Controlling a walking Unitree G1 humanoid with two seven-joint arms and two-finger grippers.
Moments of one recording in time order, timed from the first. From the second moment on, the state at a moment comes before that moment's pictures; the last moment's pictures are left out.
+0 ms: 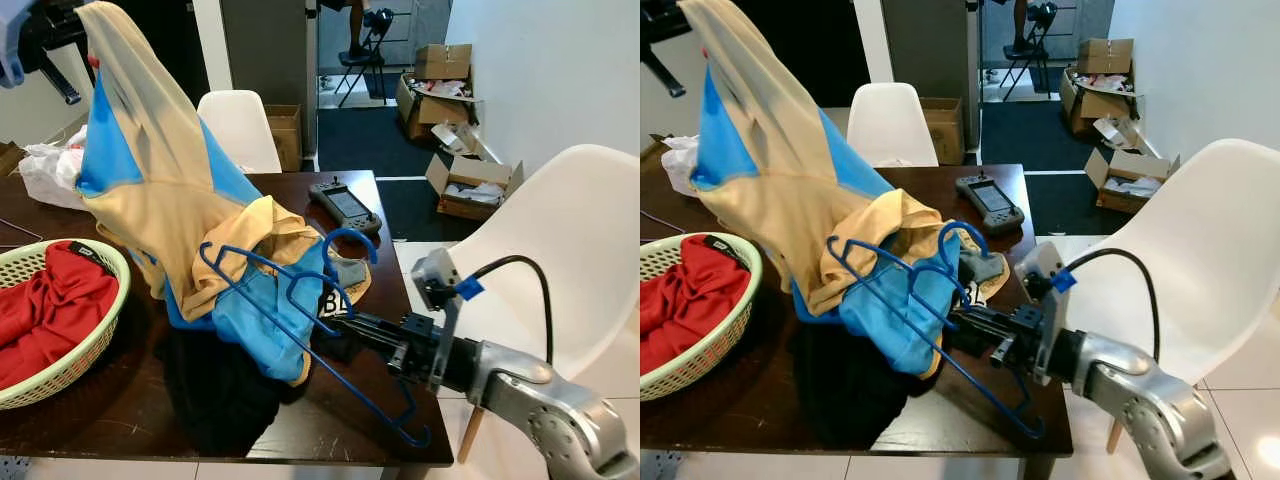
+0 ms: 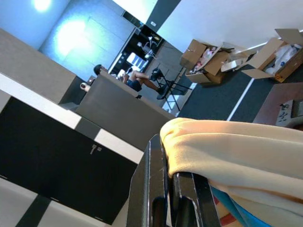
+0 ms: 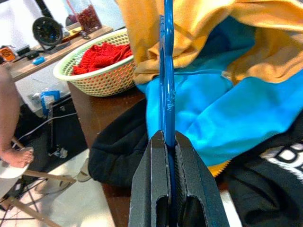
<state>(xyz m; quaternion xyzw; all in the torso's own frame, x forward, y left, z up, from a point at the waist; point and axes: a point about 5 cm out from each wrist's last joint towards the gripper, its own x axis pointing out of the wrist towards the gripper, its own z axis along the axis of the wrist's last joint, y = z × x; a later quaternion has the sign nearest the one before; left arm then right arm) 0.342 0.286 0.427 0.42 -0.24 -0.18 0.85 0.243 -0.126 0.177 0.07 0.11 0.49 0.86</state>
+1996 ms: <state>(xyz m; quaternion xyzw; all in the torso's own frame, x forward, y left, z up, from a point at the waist) 0.354 0.273 0.422 0.39 -0.24 -0.19 0.87 0.288 -0.083 0.210 0.19 0.03 0.31 0.93</state>
